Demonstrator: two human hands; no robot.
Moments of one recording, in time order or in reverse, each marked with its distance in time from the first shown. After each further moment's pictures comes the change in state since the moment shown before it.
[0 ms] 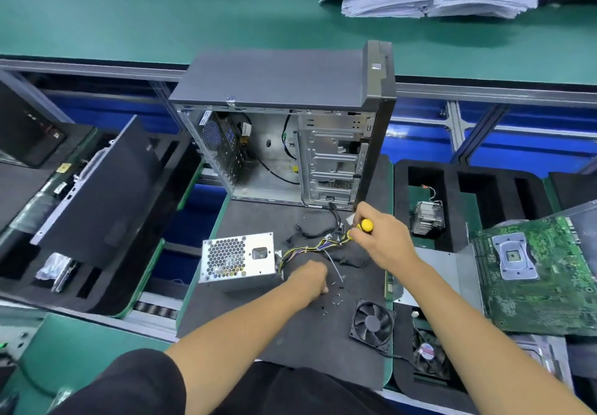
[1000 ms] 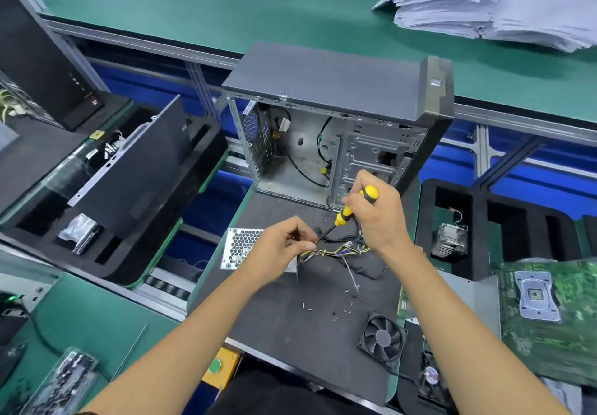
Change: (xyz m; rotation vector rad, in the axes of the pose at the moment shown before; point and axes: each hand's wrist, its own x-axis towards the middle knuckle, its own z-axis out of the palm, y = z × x) left_hand -0.059 -0.118 -0.028 -1.012 0.633 0.613; right_hand 0.035 -0.116 -0.016 0.633 0.135 -0.187
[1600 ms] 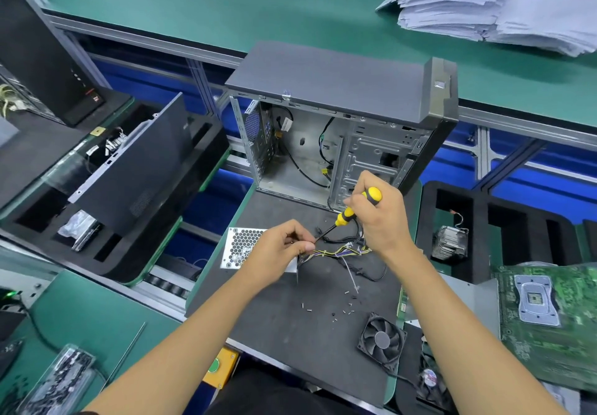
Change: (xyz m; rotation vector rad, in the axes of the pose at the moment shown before) left_hand -0.001 -0.008 0.002 -0.006 0.038 -0.067; right_hand -0.001 -0.005 -0.001 0.026 -0.003 -0.012
